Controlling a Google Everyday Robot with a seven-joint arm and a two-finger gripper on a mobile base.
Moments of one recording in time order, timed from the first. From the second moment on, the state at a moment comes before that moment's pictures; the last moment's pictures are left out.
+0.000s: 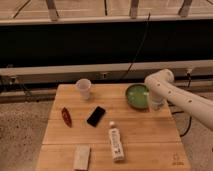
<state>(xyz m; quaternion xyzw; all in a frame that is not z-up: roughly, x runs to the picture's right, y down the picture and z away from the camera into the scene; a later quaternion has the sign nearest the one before) 0.284 0.126 0.818 -0.36 0.01 -0.16 0.92</state>
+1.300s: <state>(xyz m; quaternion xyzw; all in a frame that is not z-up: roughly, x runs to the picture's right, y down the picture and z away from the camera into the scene) 0.288 0.109 0.820 -0.34 -0.02 -0.17 0.92</state>
